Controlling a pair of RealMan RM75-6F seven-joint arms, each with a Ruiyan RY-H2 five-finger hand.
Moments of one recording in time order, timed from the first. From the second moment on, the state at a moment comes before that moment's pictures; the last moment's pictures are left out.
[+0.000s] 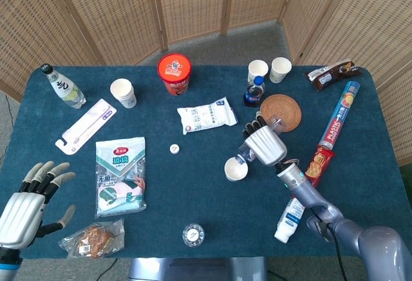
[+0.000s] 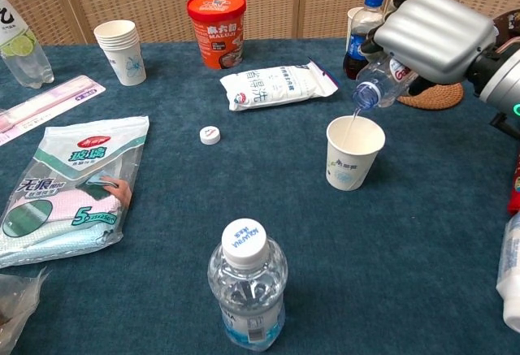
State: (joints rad) left arm -0.03 -0.90 0.05 -2.19 1.67 1.48 0.23; right arm 0.75 -1.74 0.08 -0.80 -1.65 1.30 -0.37
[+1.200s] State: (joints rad) left arm -0.03 -0.92 0.05 -2.17 1.66 1.47 0.22; right arm 0.68 -1.56 0.20 -1.27 -1.33 1.08 -0.11
